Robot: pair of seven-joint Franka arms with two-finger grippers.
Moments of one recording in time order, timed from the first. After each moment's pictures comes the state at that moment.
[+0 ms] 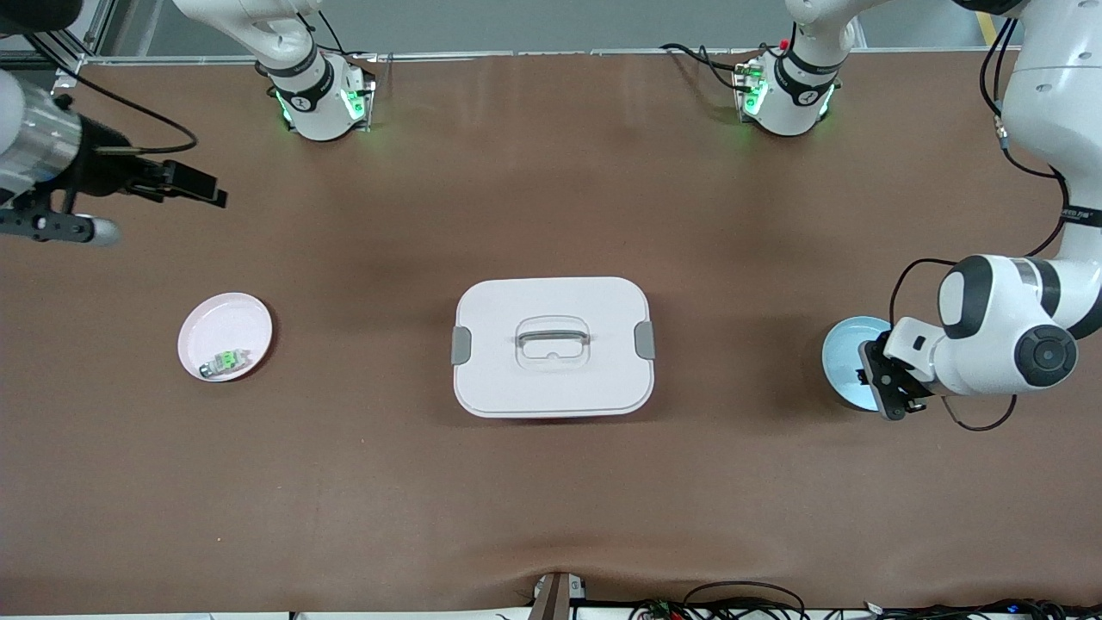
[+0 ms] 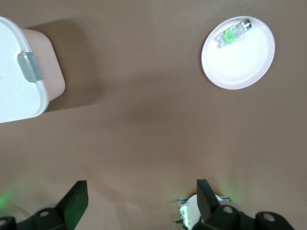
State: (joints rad) left arm 0.39 0.65 -0.41 -1.64 0.28 2.06 1.25; right arm 0.03 -0.02 -0.02 -1.63 0.16 1.39 0.15
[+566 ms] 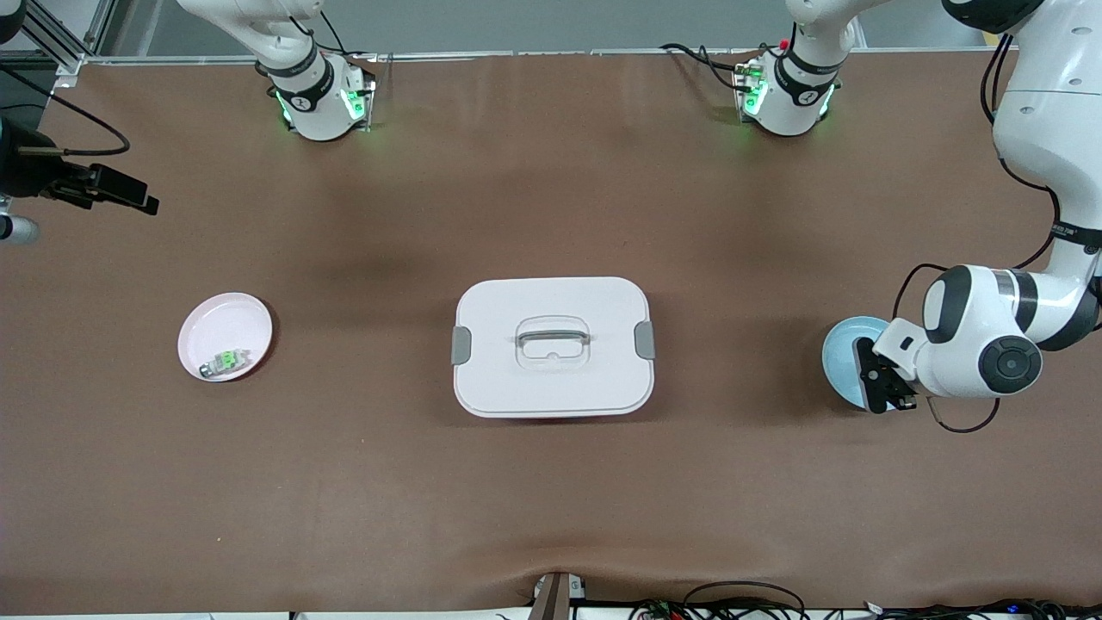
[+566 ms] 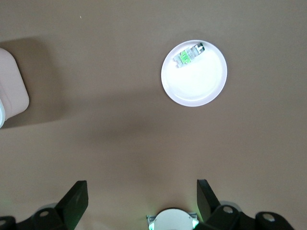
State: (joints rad) left arm 0.40 0.70 -0.41 -1.66 0.42 2.07 1.26; right arm -0.06 -0.10 -0.02 -1.73 0.06 1.49 0.06
